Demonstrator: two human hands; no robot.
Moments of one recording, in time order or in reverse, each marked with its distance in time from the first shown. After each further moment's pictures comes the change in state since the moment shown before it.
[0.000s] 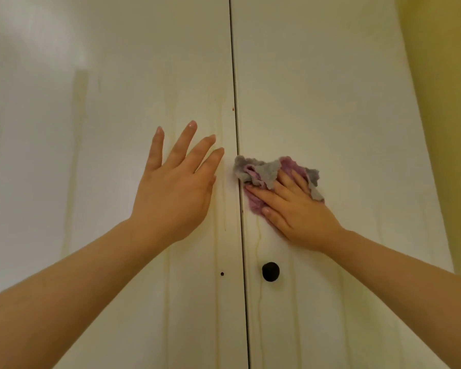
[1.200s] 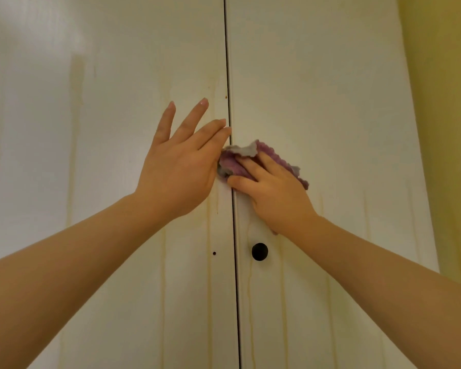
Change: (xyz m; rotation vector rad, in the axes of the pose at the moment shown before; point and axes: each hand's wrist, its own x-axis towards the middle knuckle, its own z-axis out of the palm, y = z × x) left_hand 0.012 0.012 -0.018 -0.048 0.112 0.102; right_hand 0.011 -0.032 -0.015 0.014 0.176 -0.019
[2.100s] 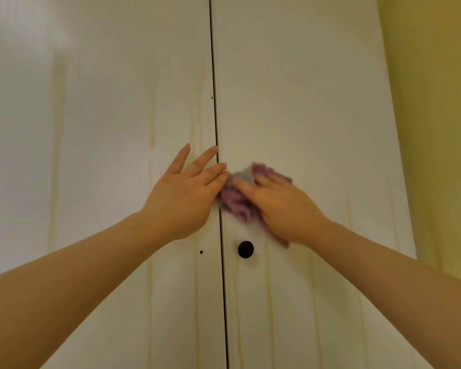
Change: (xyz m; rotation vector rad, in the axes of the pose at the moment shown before) left_hand -0.020 0.021 0.027 -0.016 -0.208 0.170; right_hand -0.030 0.021 -0.015 0.041 -0.350 0.104
